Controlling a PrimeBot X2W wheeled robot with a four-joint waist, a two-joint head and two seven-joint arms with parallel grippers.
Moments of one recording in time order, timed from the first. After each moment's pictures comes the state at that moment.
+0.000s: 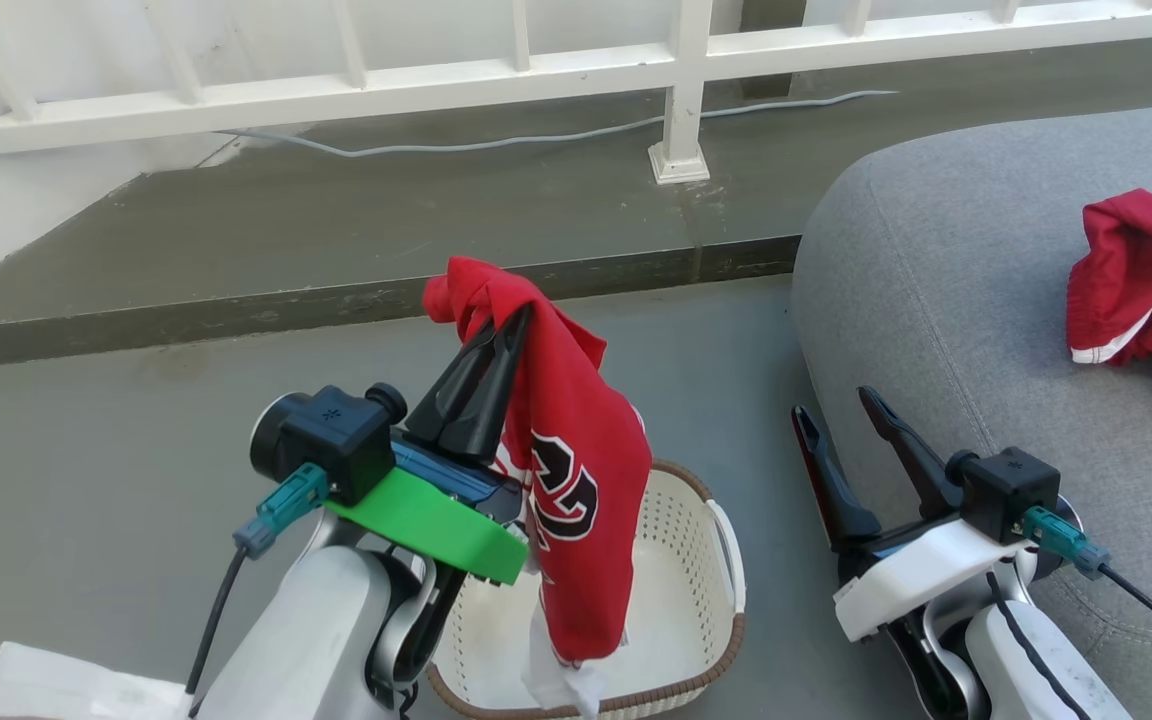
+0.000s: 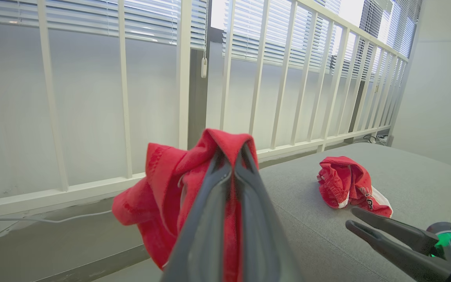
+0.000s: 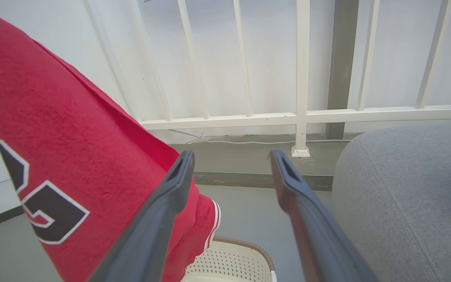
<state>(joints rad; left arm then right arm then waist) -0.31 0.06 -0.52 0.06 -0.46 -0.10 -0.23 -0.05 -0.09 0.29 0.17 0.26 0.09 -0.21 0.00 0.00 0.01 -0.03</state>
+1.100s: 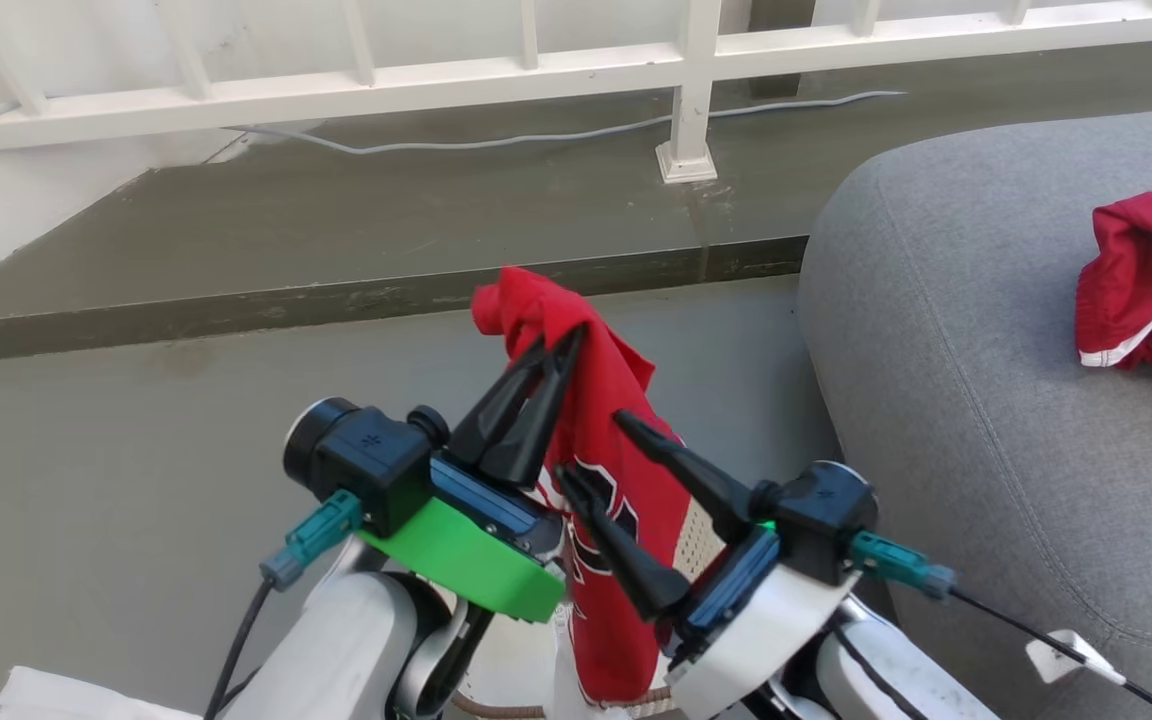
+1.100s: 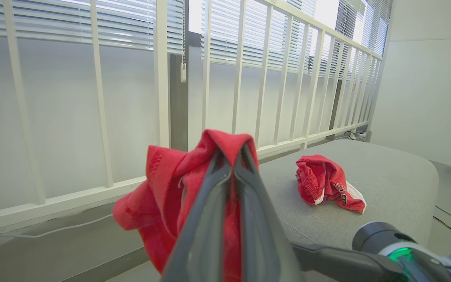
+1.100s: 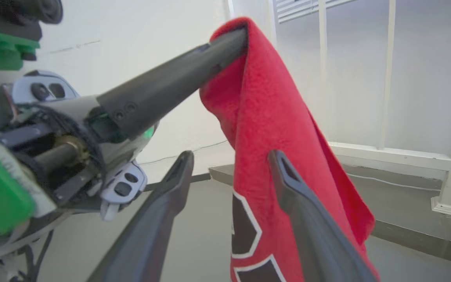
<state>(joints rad) -0.28 0.08 -0.58 -0.08 -0.46 -0.08 -0.18 -0.10 -0.06 0.63 -0.06 0.33 0.12 -0.15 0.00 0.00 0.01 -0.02</state>
